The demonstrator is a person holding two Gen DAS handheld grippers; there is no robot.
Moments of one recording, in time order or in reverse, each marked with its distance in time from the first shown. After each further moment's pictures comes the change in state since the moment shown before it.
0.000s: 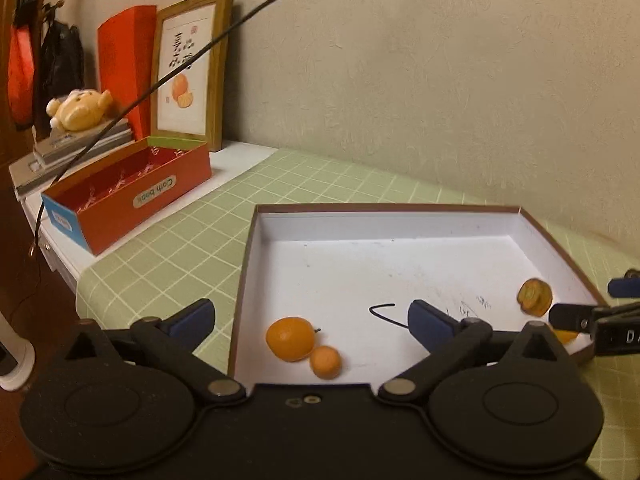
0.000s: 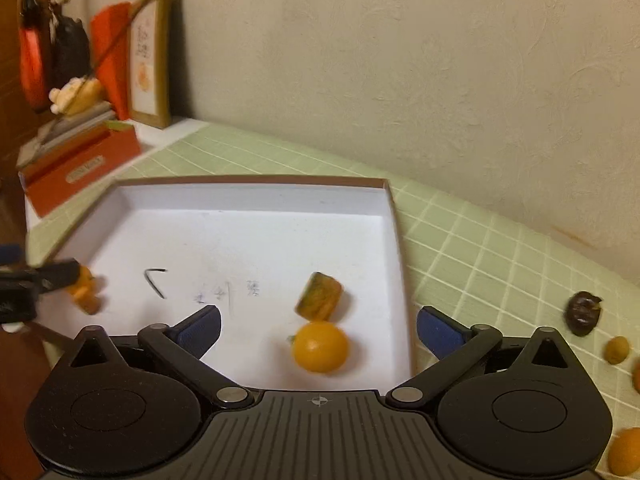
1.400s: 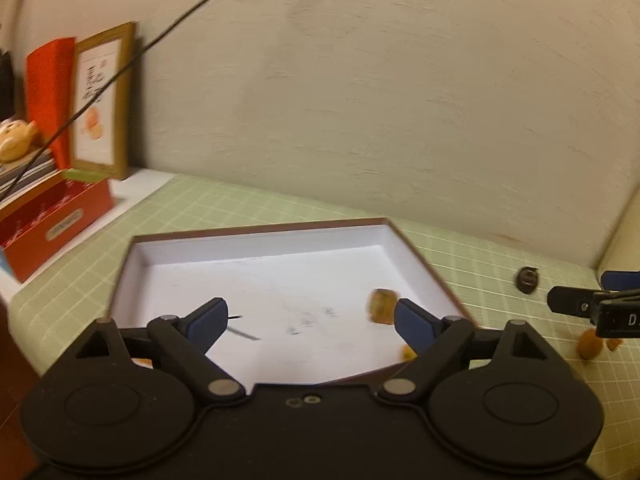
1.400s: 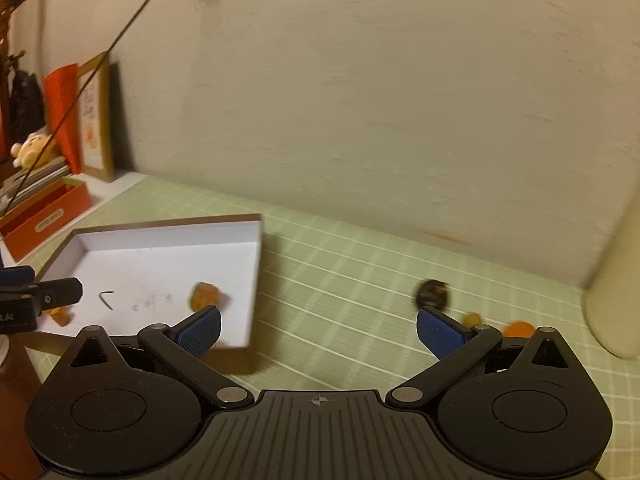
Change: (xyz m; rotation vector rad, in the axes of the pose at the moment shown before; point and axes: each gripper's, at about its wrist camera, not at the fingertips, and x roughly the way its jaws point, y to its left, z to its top) left arm -0.045 -0.087 0.007 0.094 -0.036 -0.230; right arm -0.115 -0.078 -0.024 0.117 -0.115 -0.151
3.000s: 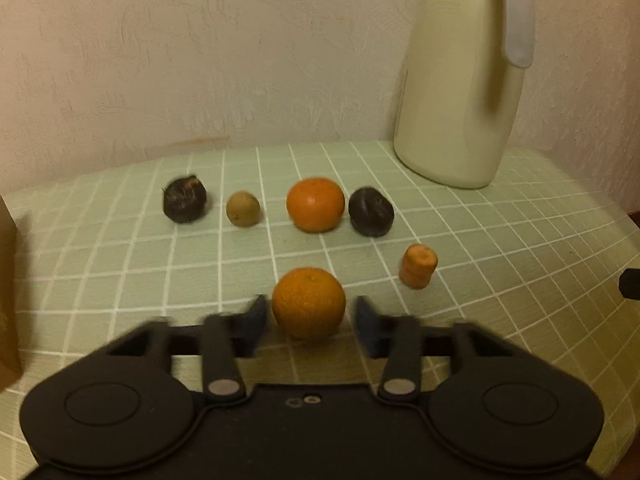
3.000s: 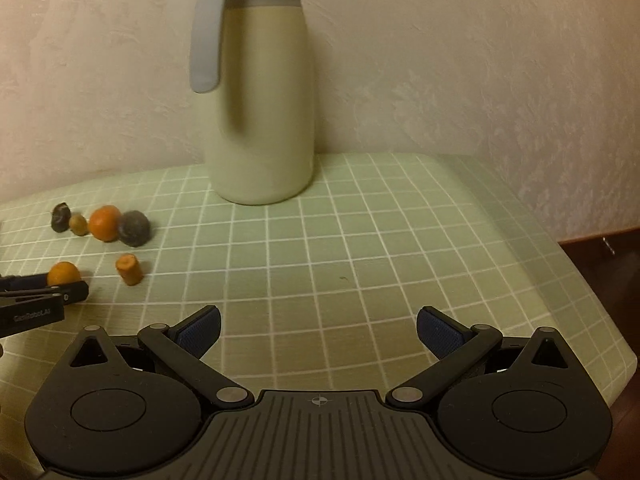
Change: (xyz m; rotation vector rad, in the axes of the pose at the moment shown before) left arm 0.091 -0.298 -0.063 0.331 0.188 -0.382; right arm -0.136 -0.256 -0.120 0.363 0.124 -0.495
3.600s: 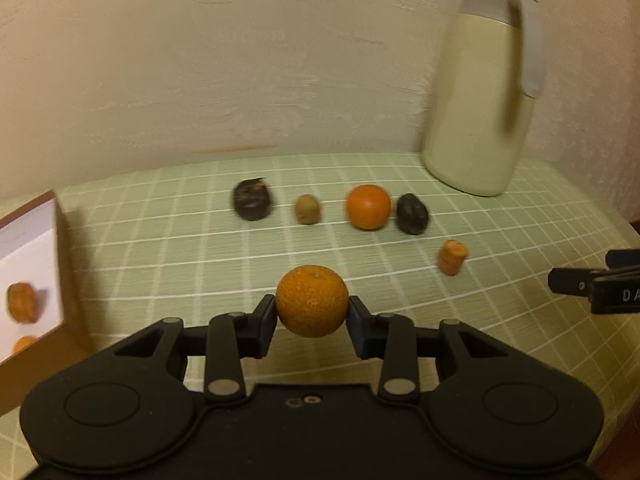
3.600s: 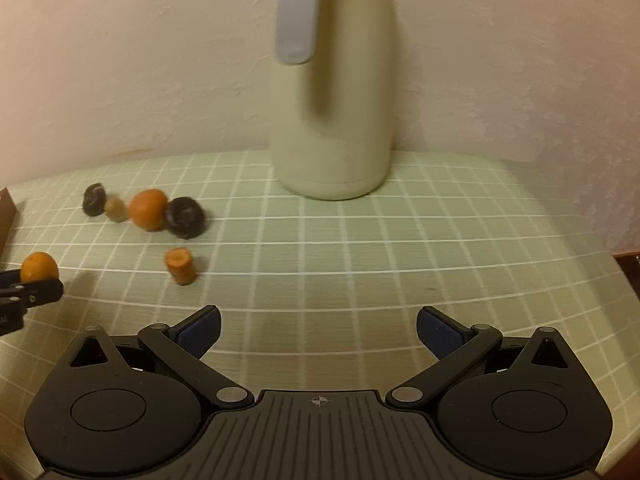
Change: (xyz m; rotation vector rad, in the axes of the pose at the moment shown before) left arm -0.048 0.046 -0.009 -0.025 -0.019 0.036; right arm 0.036 0.059 0.004 -0.072 0.022 0.093
